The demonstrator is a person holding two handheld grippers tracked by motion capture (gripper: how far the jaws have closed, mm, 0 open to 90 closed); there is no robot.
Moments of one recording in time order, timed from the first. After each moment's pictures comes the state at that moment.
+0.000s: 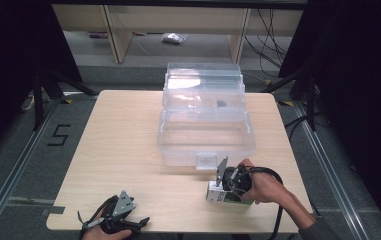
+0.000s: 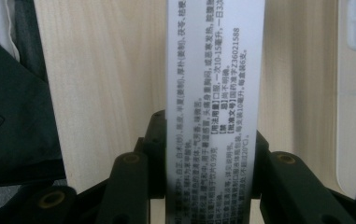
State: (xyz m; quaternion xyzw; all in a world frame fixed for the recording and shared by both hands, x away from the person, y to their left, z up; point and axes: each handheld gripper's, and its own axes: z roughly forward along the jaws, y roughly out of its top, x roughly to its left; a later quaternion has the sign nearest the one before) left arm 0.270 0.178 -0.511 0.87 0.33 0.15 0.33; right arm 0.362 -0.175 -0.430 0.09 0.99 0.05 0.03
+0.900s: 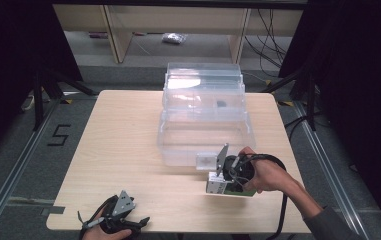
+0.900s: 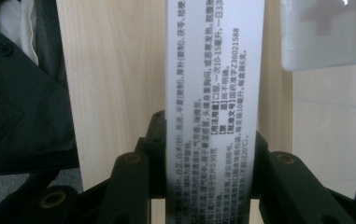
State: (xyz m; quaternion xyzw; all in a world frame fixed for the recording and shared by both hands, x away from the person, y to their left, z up) left arm 0.270 0.178 -0.511 0.87 0.34 0.15 0.34; right arm 0.372 -0.171 -0.386 0.07 1.00 0.05 0.04
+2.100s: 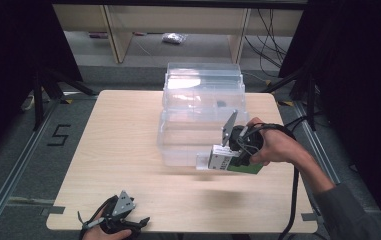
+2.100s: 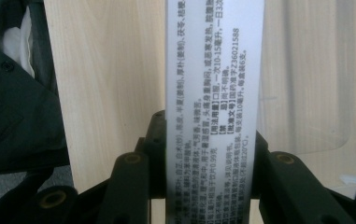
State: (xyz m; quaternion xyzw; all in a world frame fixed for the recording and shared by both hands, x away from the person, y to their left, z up) left arm 0.270 0.177 -0.513 0.87 0.34 0.15 0.34; right arm 0.408 -0.178 -0.318 0.07 0.99 0.07 0.05
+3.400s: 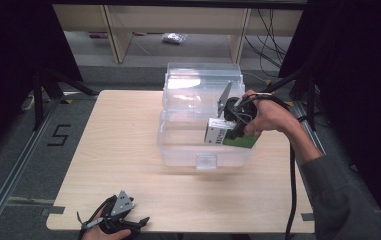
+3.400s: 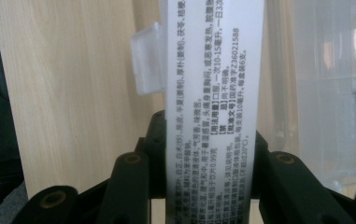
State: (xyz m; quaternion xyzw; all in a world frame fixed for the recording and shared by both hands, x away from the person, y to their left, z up) left arm 0.270 0.178 -0.513 0.86 0.35 0.15 0.35; right arm 0.471 -0.168 -0.290 0.05 0.99 0.08 0.07
